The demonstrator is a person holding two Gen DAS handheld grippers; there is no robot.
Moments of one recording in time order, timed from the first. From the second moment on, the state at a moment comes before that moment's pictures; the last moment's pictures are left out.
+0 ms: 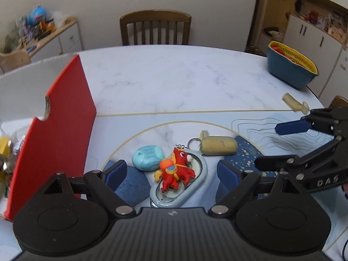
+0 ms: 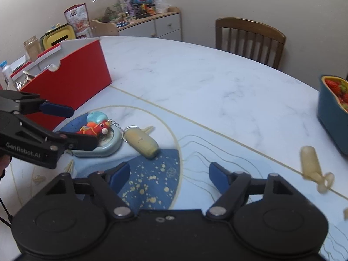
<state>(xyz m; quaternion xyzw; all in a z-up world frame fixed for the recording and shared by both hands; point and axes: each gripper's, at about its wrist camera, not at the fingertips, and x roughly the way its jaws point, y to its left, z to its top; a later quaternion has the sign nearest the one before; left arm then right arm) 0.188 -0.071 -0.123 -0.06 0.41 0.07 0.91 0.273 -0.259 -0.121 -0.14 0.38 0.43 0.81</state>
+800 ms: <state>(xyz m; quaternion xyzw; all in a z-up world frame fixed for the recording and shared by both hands) 0.194 -0.074 -0.131 -0.05 0.42 0.06 0.91 0.278 -0.211 -0.135 -0.19 0.36 0.48 0.78</state>
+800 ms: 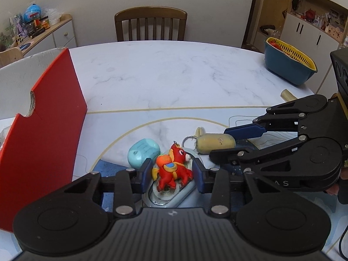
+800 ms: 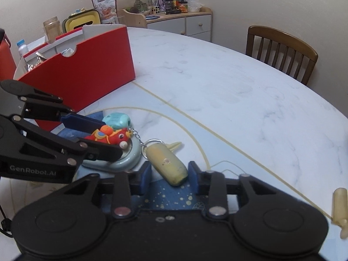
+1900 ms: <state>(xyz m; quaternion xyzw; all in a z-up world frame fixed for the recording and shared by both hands) 0.143 -0.035 -0.032 -0.11 0.37 -0.03 0.92 0.183 -0.244 -0.026 -0.07 0.33 0.37 0.86</state>
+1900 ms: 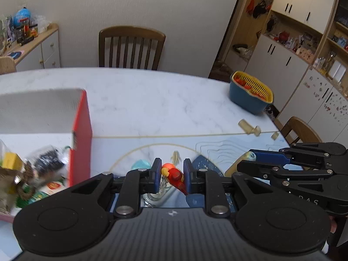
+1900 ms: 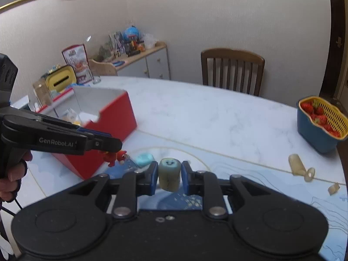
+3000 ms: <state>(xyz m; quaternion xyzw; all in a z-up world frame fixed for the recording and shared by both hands) 0.108 0.167 0.028 -0.08 0.34 0.03 0.94 0.143 -0.036 0.017 -0.09 0.29 0.42 0.85</state>
